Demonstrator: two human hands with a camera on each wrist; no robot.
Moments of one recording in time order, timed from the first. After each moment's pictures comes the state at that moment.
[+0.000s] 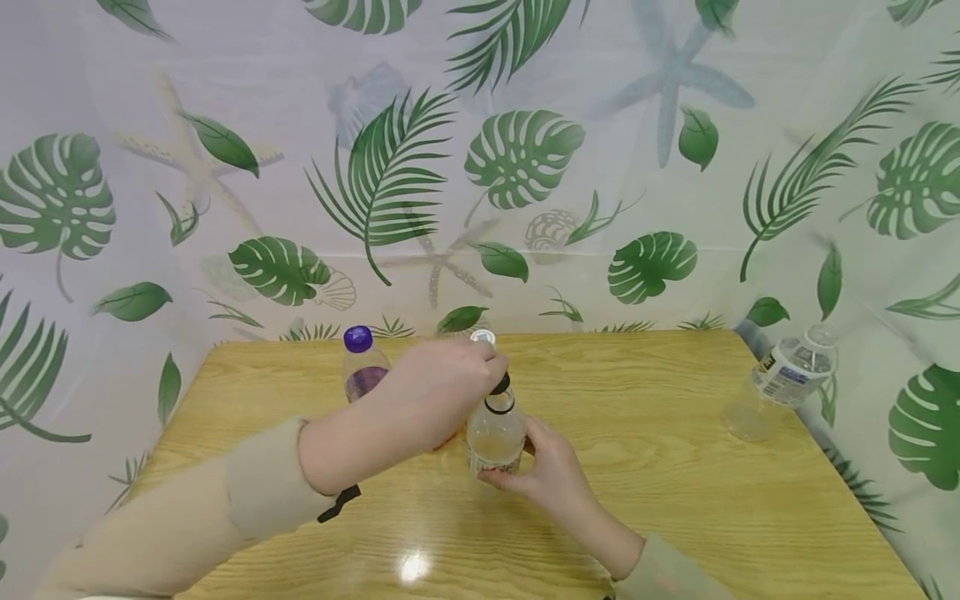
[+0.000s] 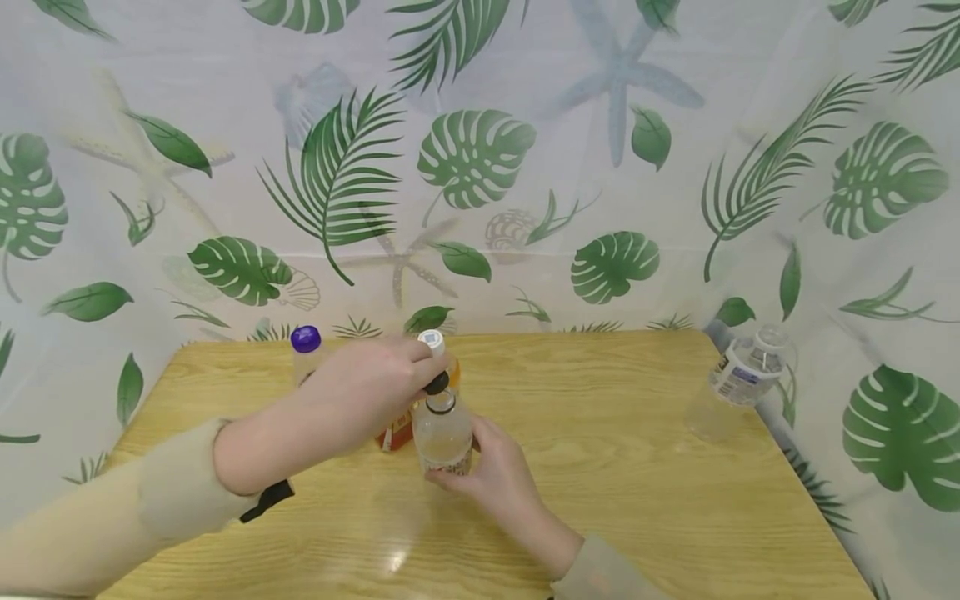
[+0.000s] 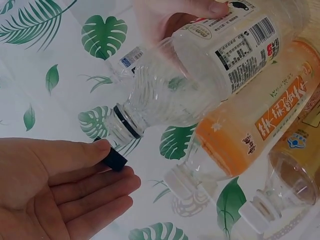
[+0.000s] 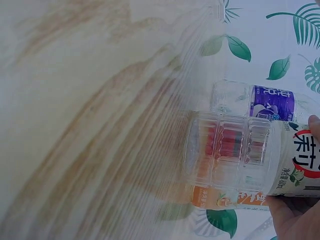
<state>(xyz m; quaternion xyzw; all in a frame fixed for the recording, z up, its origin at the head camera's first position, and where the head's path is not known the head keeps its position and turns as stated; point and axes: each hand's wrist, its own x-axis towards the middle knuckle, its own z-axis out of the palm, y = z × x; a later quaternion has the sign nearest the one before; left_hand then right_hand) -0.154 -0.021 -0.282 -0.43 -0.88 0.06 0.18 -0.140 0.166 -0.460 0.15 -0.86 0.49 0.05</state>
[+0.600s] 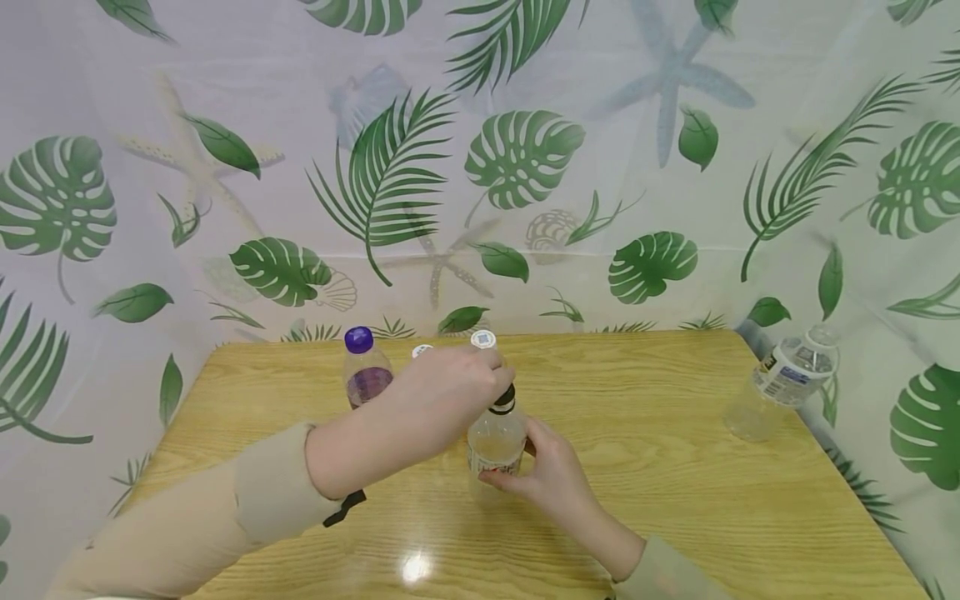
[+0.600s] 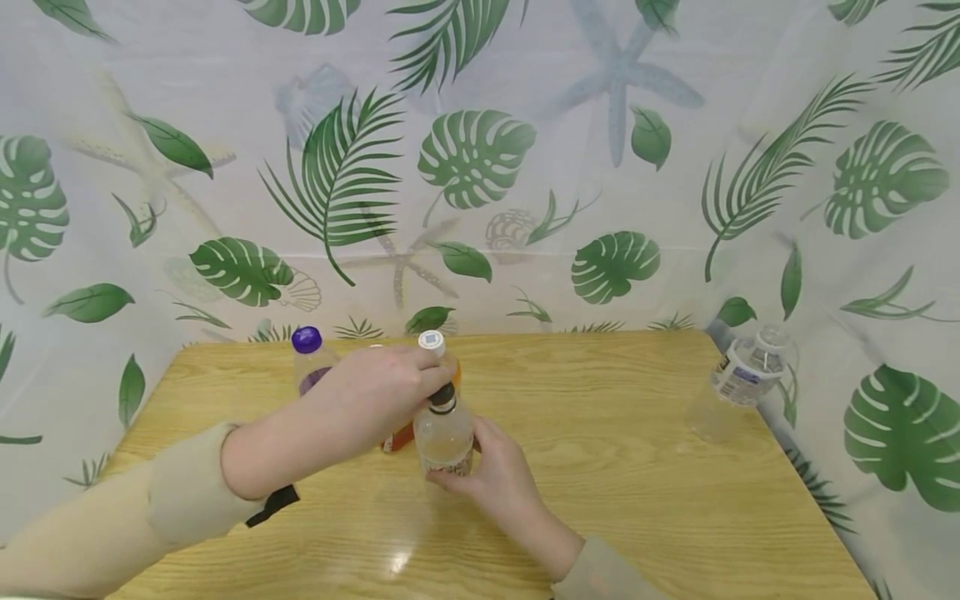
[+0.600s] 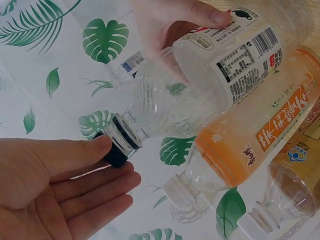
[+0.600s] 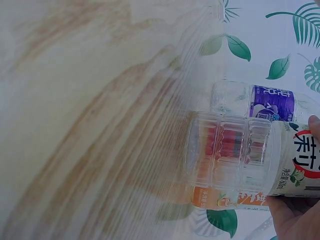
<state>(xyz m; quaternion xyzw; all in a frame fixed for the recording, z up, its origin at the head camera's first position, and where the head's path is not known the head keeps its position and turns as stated) -0.154 -0.017 -0.289 -0.44 -0.88 0.06 0.16 -0.139 0.164 -0.459 0.14 -0.86 0.49 0.05</state>
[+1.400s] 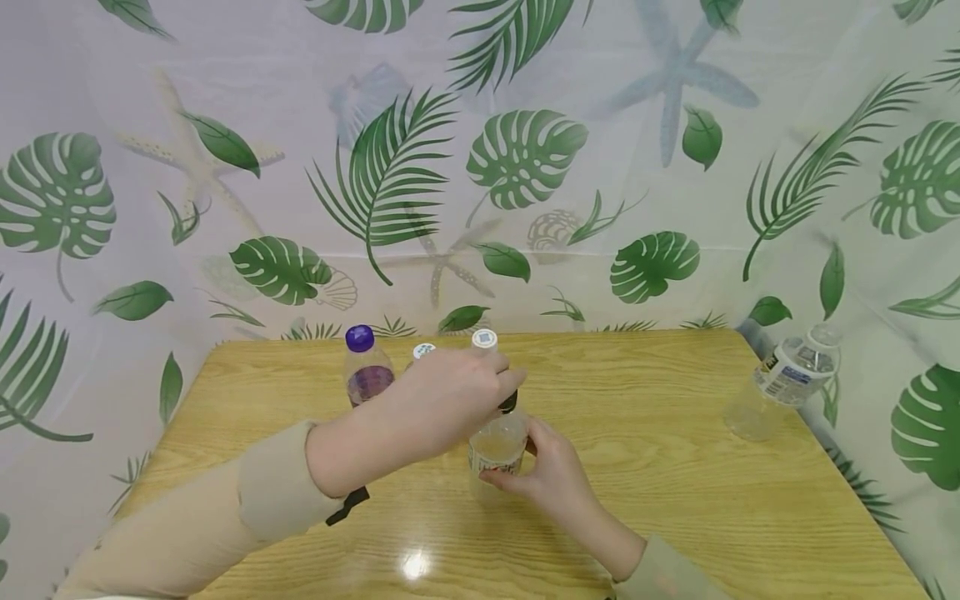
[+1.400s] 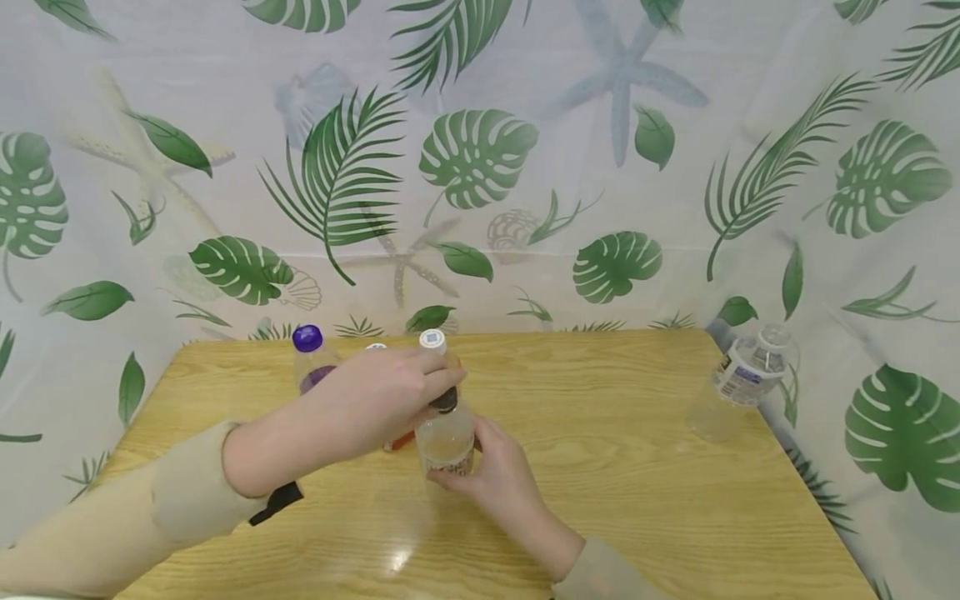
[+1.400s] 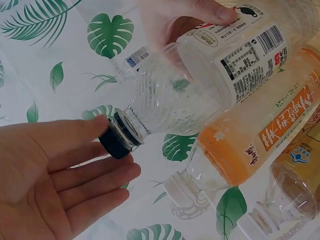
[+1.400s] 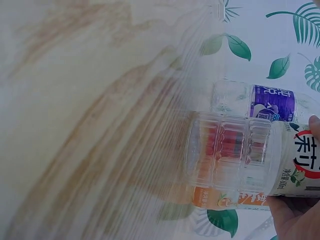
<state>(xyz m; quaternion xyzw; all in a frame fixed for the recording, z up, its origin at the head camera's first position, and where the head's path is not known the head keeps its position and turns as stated) -0.157 -0.020 -0.287 -0.46 -0.87 0.05 0.14 -0.139 0.164 -0.458 0.15 -0.86 0.49 0.05</state>
